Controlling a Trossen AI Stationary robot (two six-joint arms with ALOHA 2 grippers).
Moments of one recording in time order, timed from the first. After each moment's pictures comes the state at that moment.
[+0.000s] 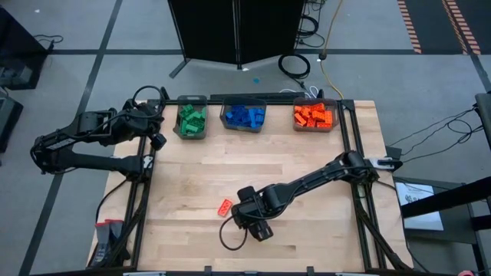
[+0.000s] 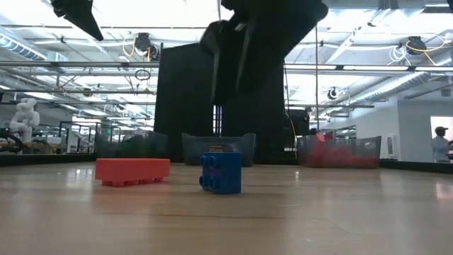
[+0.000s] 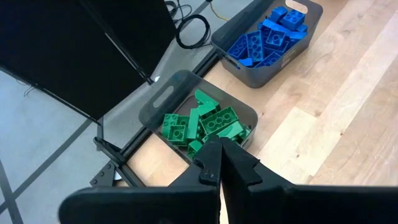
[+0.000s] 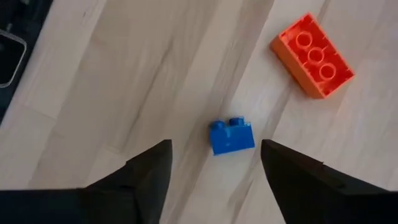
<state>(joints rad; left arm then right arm) 0.18 0.77 1.15 -1.25 -0.55 -0.23 0.36 2.14 1.81 -0.86 -0.03 -0.02</state>
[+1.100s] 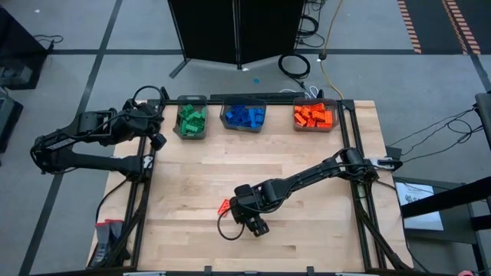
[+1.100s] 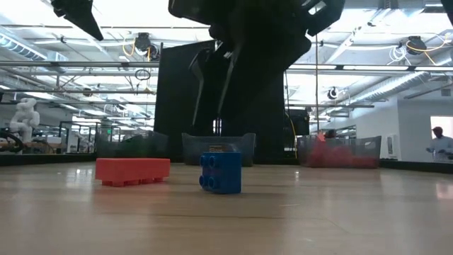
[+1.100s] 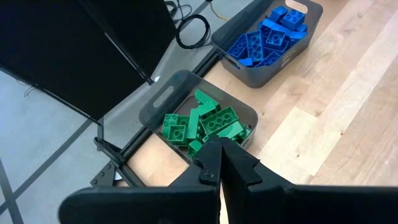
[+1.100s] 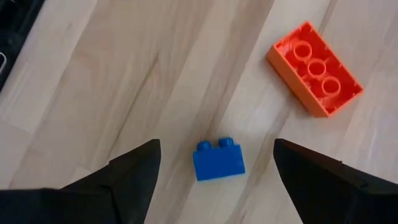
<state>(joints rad) 0.18 0.77 1.15 -1.25 -0.55 -0.23 0.31 2.13 1.69 -0.67 -0.10 -0.06</state>
